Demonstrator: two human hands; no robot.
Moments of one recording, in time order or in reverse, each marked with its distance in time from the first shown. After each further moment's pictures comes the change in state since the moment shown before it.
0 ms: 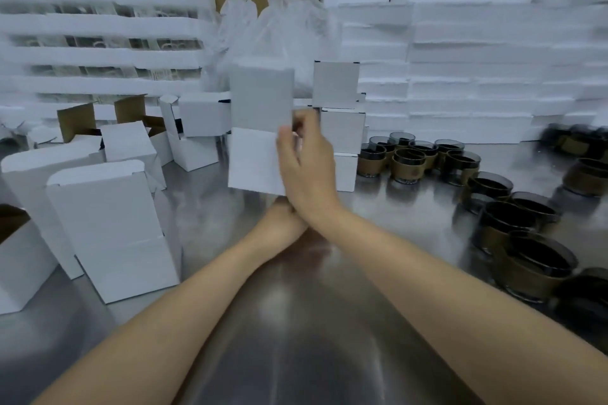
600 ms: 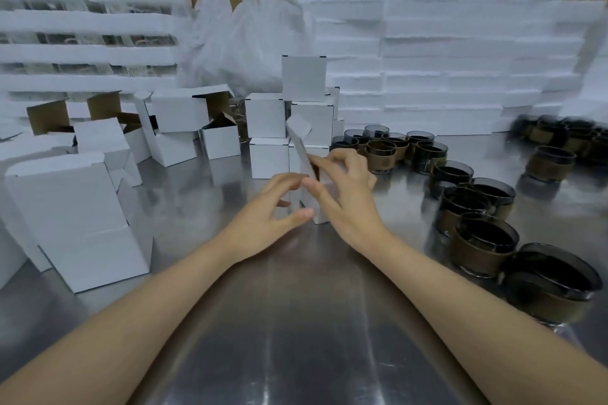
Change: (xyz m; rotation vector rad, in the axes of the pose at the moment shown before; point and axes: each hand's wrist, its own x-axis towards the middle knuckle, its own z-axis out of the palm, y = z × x) left_hand -0.021 0.014 0.006 0.163 -0.145 0.385; right_hand -0.044 0.061 -0.104 -0.356 -0.212 -0.048
